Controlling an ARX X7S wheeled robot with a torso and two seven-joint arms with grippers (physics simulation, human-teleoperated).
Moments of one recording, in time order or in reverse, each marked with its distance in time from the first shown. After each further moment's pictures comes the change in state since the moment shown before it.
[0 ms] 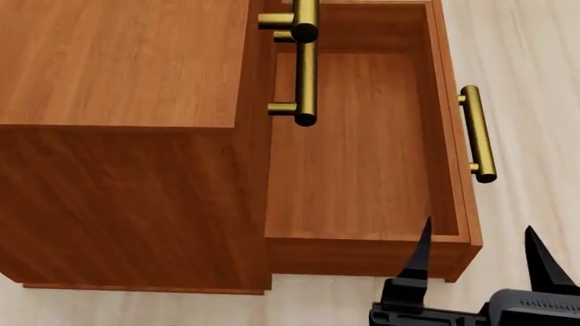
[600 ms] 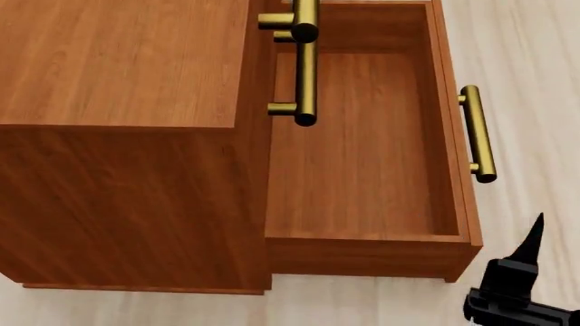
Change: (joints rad) left arm 0.016 -0.003 0.012 -0.008 0.006 0.032 0.000; right arm 0.072 0.158 0.359 -0.271 0.411 0.540 0.244
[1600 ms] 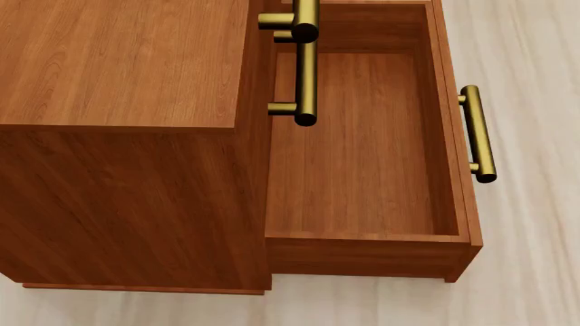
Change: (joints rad) left arm 0.010 -0.004 0.008 -0.015 -0.011 0.050 0.007; right arm 0.018 0.312 0.520 0.190 0.710 0.447 0.303
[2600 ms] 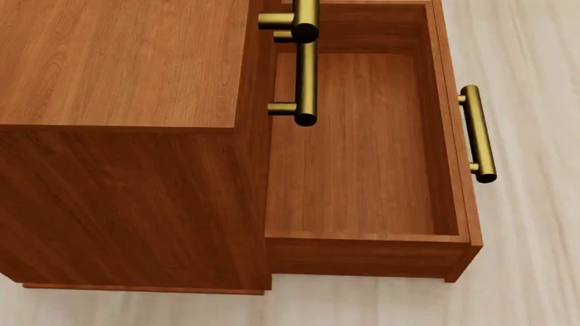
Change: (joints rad) left arm -0.044 -0.027 0.015 -0.010 -0.040 -0.016 -0.025; right arm -0.130 0.070 0.143 0.300 -0.221 -0.072 -0.168
